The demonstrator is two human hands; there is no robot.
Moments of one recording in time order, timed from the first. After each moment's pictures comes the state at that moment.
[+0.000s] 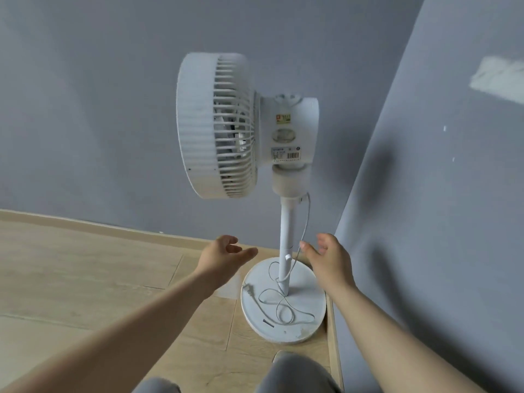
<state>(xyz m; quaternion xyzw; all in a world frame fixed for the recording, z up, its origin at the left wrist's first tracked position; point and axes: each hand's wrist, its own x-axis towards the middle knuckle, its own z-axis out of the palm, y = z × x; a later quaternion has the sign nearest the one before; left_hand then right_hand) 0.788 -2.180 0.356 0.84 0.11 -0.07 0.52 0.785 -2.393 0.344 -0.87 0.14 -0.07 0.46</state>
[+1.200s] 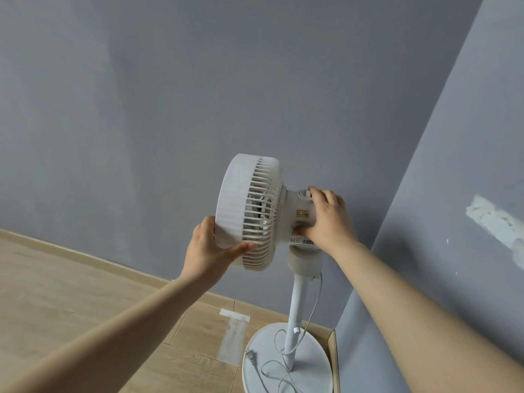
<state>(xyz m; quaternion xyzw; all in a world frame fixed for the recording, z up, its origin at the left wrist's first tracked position) 0.821 -2.129 0.492 0.85 0.05 0.21 0.49 0.892 -2.354 0.544 -0.96 -0.11 -0.21 0.18</state>
